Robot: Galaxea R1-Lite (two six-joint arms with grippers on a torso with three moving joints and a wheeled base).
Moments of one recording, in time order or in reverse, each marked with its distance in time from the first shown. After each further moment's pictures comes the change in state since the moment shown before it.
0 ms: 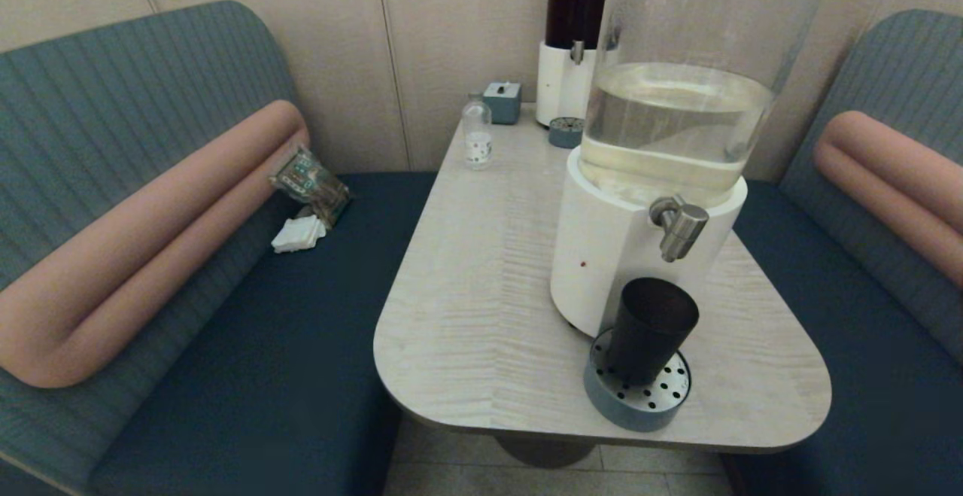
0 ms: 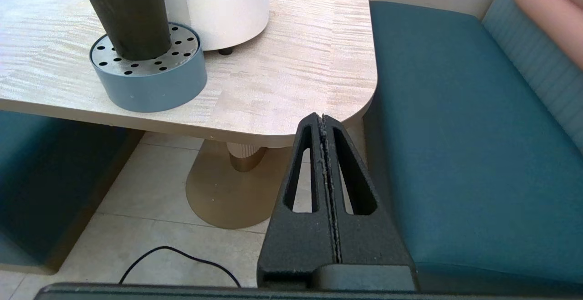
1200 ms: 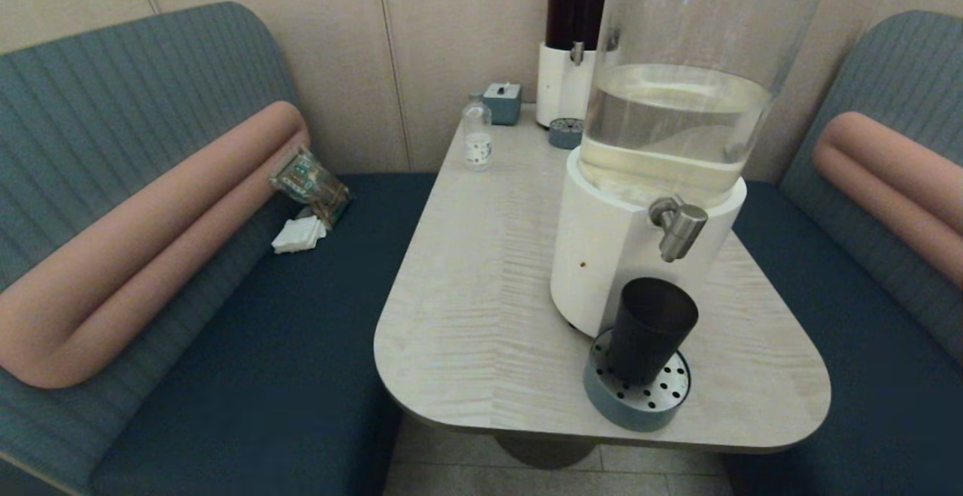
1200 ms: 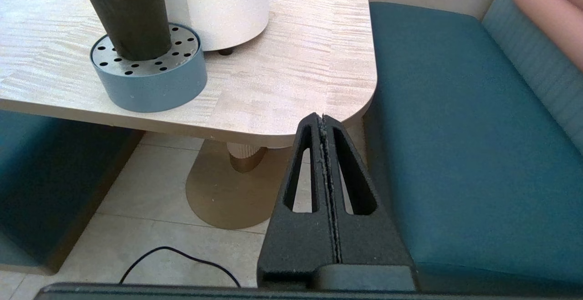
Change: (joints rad) left arm 0.016 -0.772 0.003 1.417 0.028 0.246; right arm 0.000 0.000 0.000 0.000 0.000 0.000
